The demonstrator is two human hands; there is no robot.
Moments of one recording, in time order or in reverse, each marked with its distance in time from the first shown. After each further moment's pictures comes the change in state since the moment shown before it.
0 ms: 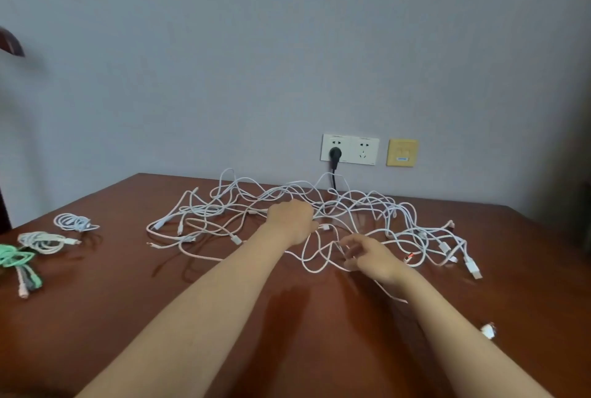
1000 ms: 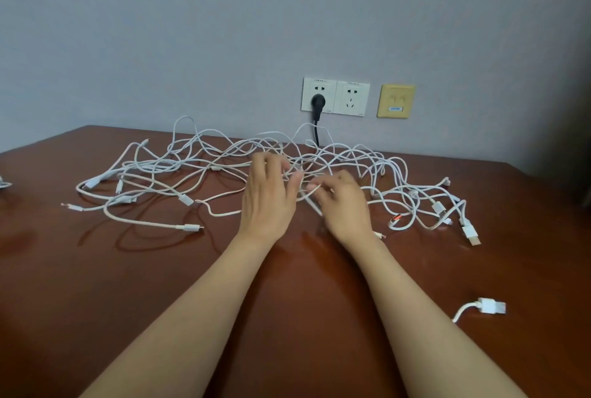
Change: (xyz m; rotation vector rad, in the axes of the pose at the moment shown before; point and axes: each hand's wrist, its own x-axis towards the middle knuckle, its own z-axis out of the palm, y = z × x) left_hand 0.025 0.021 0.096 -0.514 0.814 0.066; right_hand 0.042 0.021 0.017 -0.143 0.421 -0.326
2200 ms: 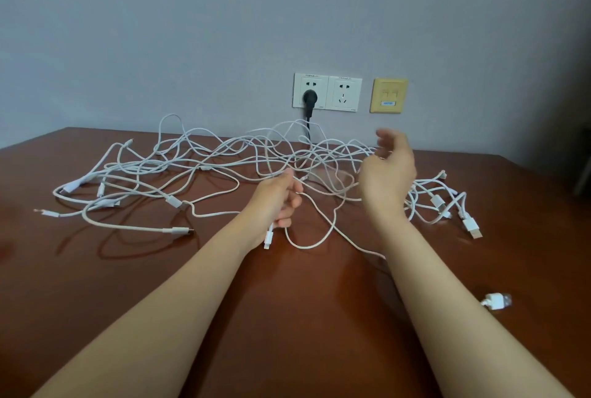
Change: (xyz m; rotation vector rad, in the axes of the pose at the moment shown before) left_hand 0.011 0.008 -0.002 -0.941 -0.575 -0.864; right_hand 0.012 -0.021 -0.042 0.321 0.524 0.365
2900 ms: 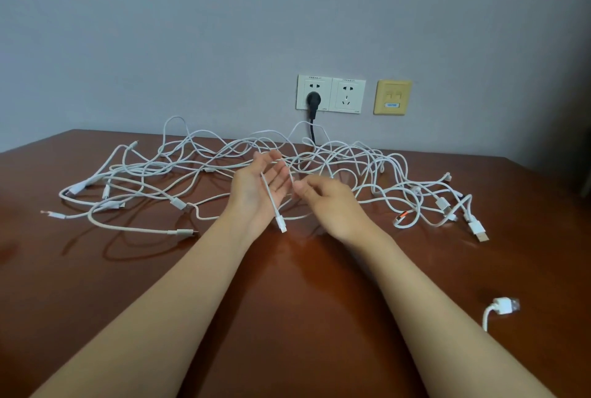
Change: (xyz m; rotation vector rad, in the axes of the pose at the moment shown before) left_hand 0.001 0.016 -0.009 -0.665 0.135 0.087; right_hand -0.029 0.017 0.024 -0.221 -0.760 -0.267
